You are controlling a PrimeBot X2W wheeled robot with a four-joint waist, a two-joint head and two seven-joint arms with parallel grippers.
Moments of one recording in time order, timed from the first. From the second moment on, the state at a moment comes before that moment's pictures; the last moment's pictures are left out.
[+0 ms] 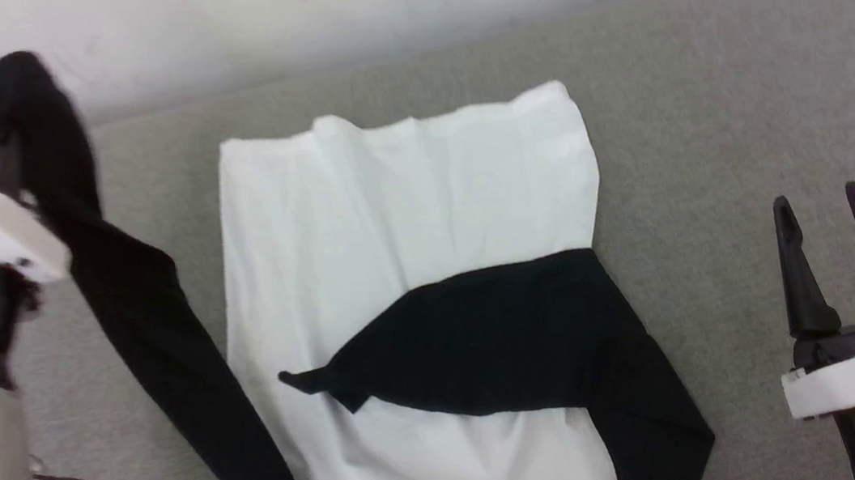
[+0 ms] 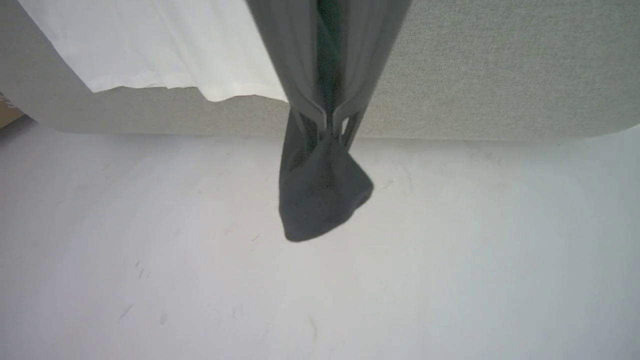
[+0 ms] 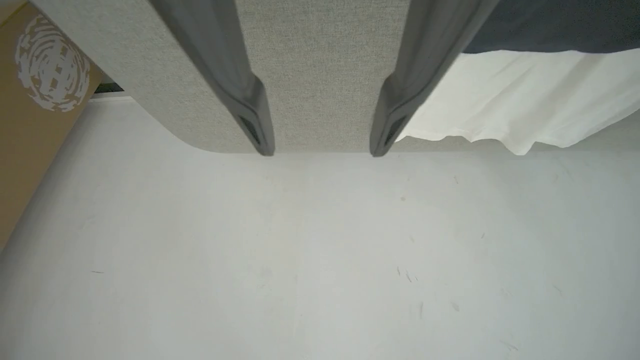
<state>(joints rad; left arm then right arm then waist) -0.64 0.43 0.03 0.41 -0.55 -0.09 0.26 -0.02 -0.05 -0.12 -0.06 0.06 0.13 -0.24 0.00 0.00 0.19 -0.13</state>
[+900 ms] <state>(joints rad) -0.50 0.06 -0.56 0.21 -0.45 0.02 0.22 0.02 -0.05 -0.11 -0.08 0.07 0.13 -0.21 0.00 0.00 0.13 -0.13</state>
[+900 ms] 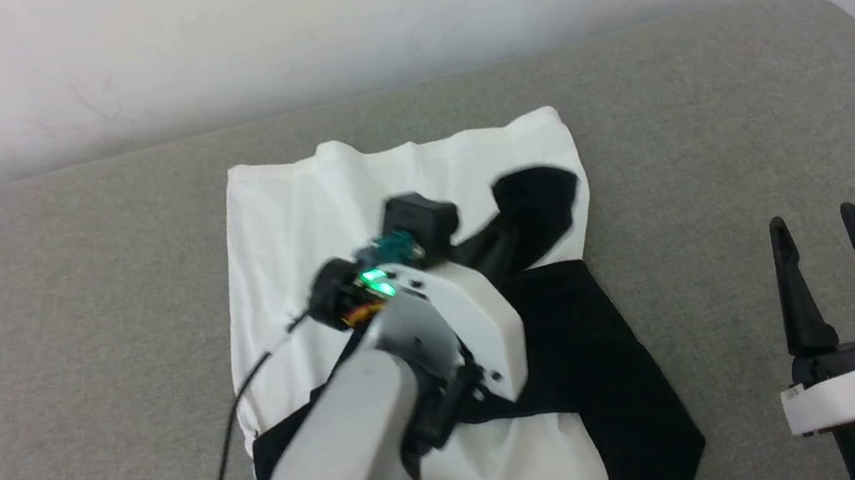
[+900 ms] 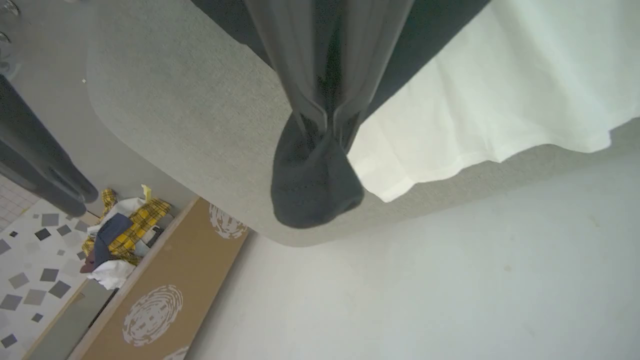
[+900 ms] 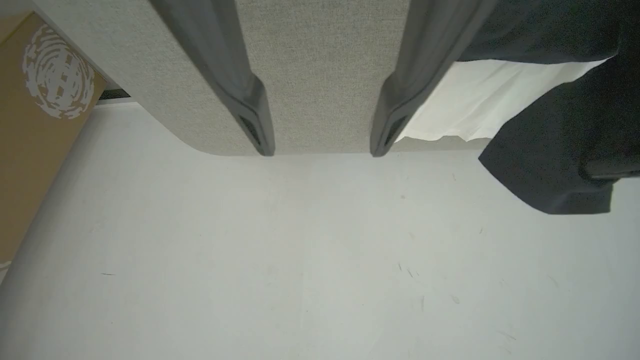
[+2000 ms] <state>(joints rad) -0.58 0.27 -0.67 0.31 -0.63 0.10 -0.18 0.00 -0.08 -0.08 -0.03 0.13 0.13 -0.13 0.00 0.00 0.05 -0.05</state>
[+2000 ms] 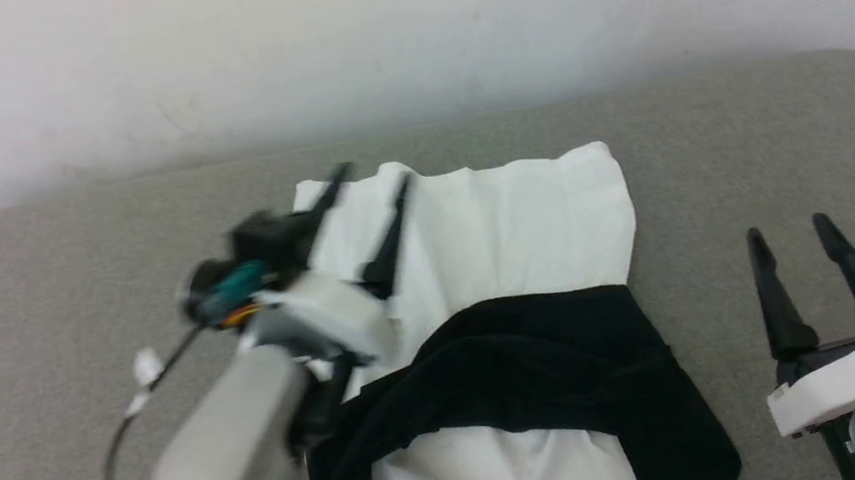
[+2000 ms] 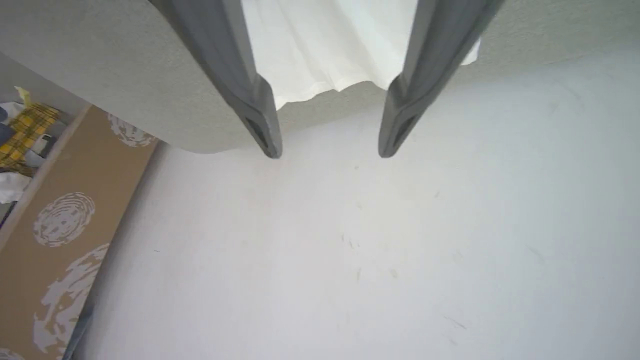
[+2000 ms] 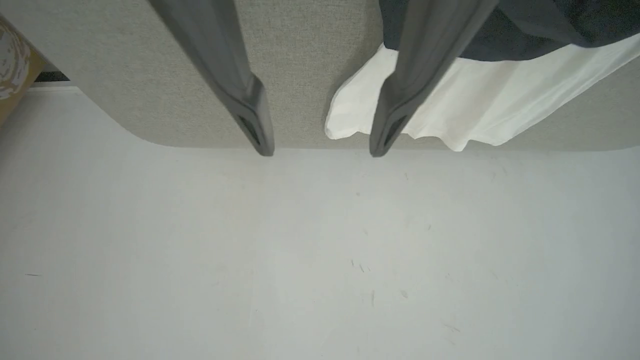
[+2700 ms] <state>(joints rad) -0.58 0.51 -0.59 0.27 -0.62 0.04 0.04 -0.04 -0.06 0.05 -0.09 0.14 0.13 -0.10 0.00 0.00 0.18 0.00</state>
